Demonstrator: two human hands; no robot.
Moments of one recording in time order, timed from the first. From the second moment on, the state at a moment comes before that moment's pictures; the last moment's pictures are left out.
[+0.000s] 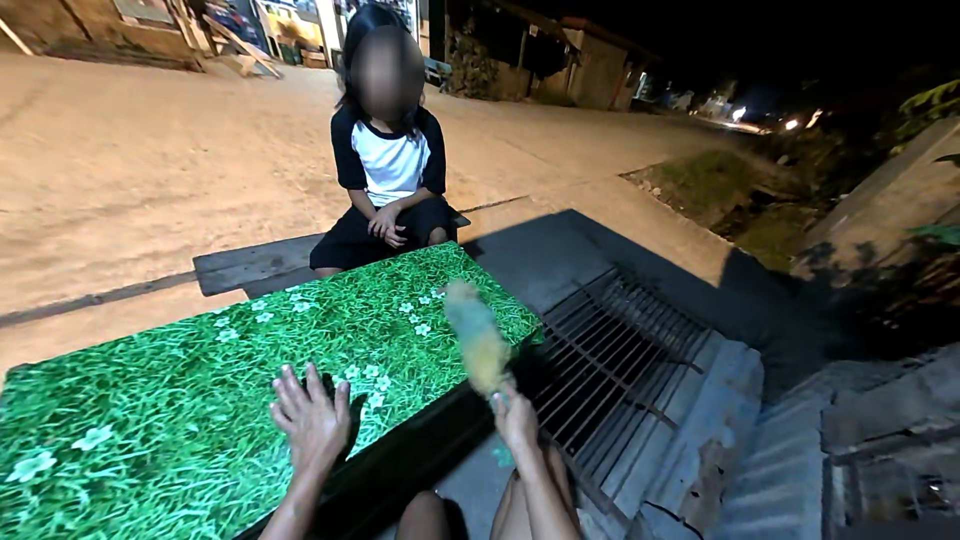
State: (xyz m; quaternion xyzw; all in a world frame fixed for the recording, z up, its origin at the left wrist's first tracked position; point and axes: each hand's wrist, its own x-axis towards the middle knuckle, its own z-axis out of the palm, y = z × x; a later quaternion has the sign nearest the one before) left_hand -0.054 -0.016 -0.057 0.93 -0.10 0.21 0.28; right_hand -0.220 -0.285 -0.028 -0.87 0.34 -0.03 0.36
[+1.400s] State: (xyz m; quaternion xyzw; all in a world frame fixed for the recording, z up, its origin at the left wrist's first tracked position) left_hand -0.050 -0.014 -0.053 0.91 -0.04 0.26 0.33; right_hand -0.039 -0.191 -0.018 -0.96 -0.17 -0.08 0.22
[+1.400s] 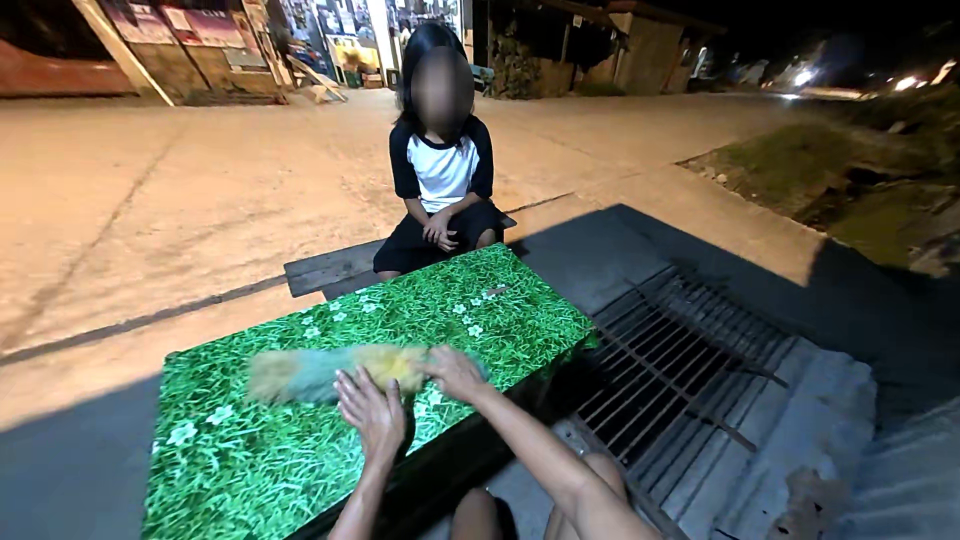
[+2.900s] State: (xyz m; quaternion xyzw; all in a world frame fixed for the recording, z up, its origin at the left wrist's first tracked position) left_hand -0.057 -0.017 -0.060 0.93 -0.09 0.25 0.25; right_hand -0.075 -0.182 -0.019 -0.97 -0.07 -0.01 0.23
